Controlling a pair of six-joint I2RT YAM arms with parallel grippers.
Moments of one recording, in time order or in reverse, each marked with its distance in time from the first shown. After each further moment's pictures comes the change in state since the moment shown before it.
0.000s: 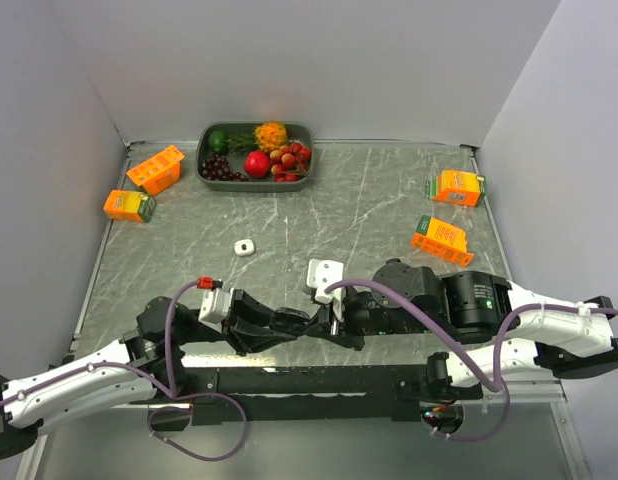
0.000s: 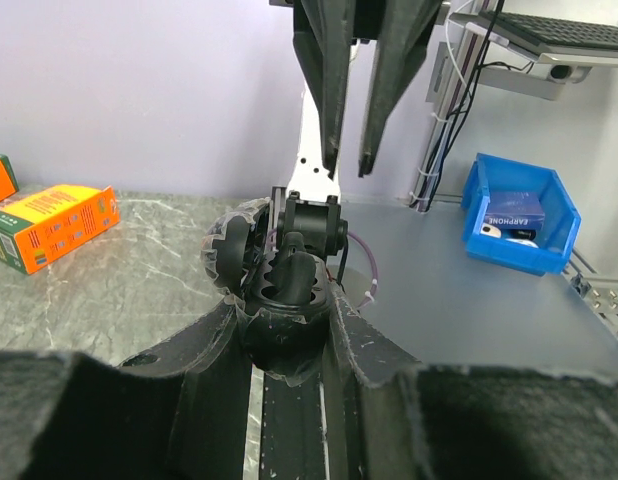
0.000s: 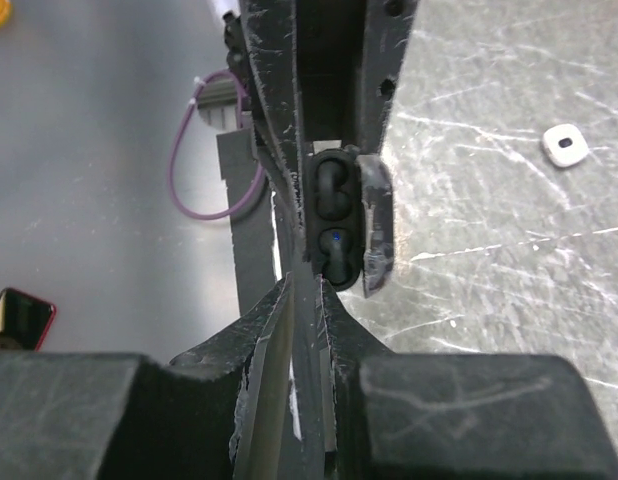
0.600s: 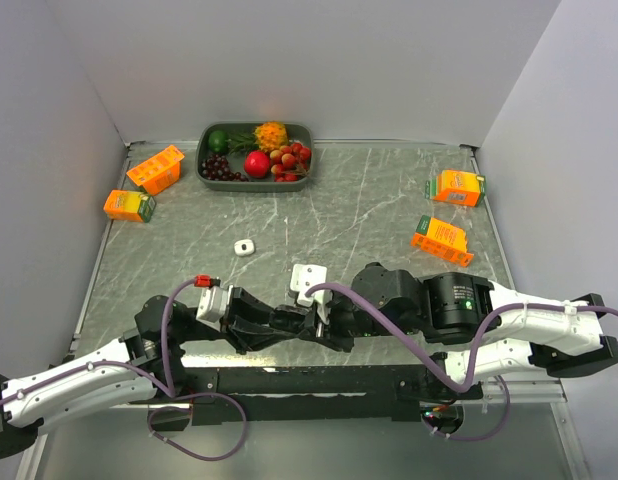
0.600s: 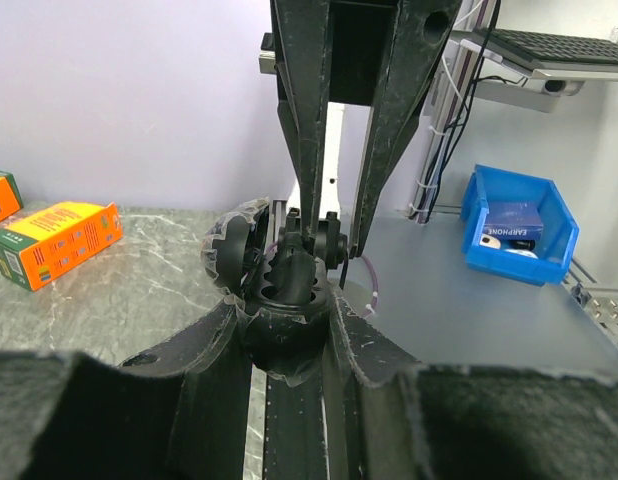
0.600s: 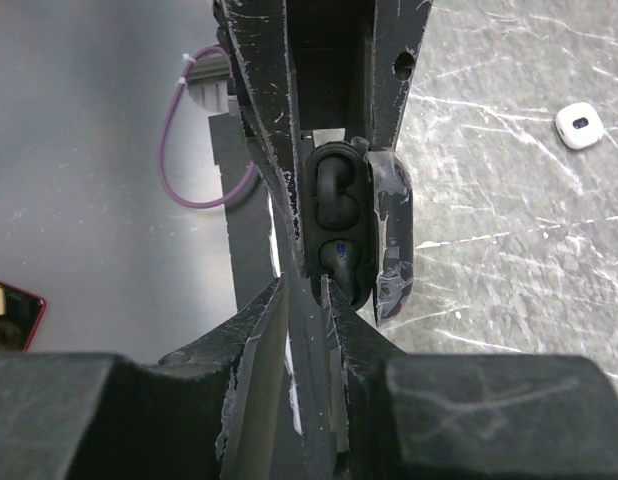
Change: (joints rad) left arm 0.000 0.016 0.021 0.024 0.001 -0.003; right arm 0.000 0.053 -0.009 0.000 0.004 0.006
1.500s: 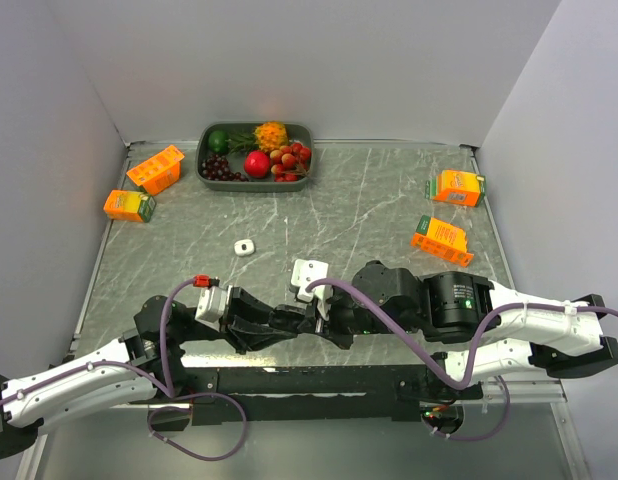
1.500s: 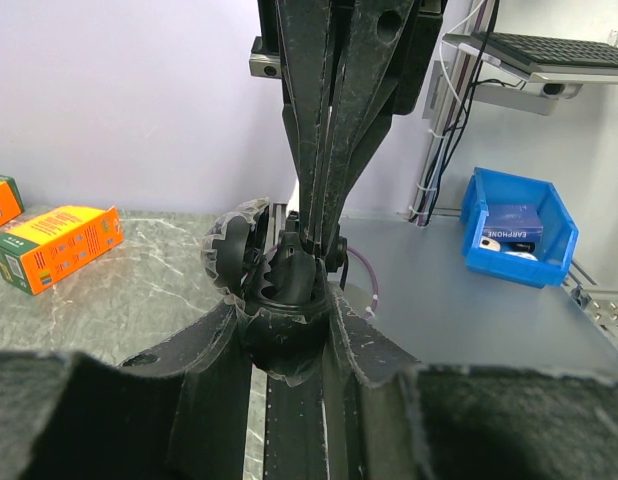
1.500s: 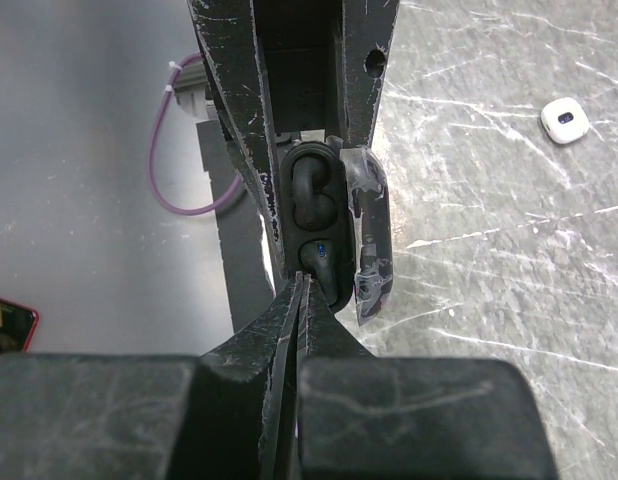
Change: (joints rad) left arm 0.000 -0.002 0.000 0.005 0.000 -0.002; right arm -0.016 0.001 0.000 0.002 0.025 0.010
